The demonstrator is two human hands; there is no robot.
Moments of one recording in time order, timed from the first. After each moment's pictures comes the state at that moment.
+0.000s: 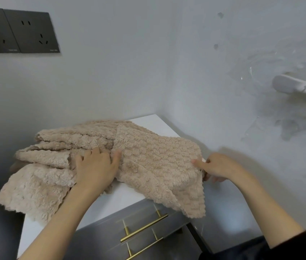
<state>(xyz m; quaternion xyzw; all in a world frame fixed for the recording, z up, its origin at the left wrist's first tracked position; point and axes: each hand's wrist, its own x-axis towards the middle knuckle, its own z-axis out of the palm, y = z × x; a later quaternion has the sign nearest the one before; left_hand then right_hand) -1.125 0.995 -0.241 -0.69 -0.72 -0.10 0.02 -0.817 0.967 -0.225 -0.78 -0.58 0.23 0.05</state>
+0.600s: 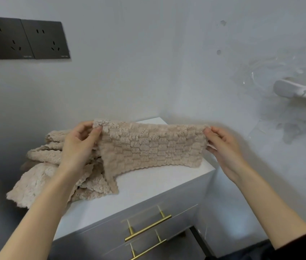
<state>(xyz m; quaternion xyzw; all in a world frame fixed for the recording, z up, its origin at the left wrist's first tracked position) -1.163 0.999 -0.198 -0.54 -0.46 -0.62 -0.34 -0.835 0.964 -0.199 -0.51 -0.45 0.40 0.61</state>
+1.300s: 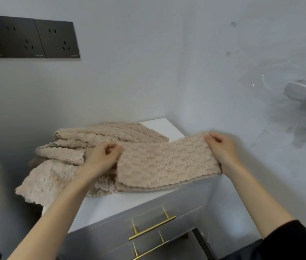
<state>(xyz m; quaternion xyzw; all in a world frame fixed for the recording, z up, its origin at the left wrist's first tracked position) -1.147 0.988 -0.217 -0.59 -0.59 -0.41 -0.37 -0.844 0.990 -0.213 -0.66 -0.43 0.29 0.55</state>
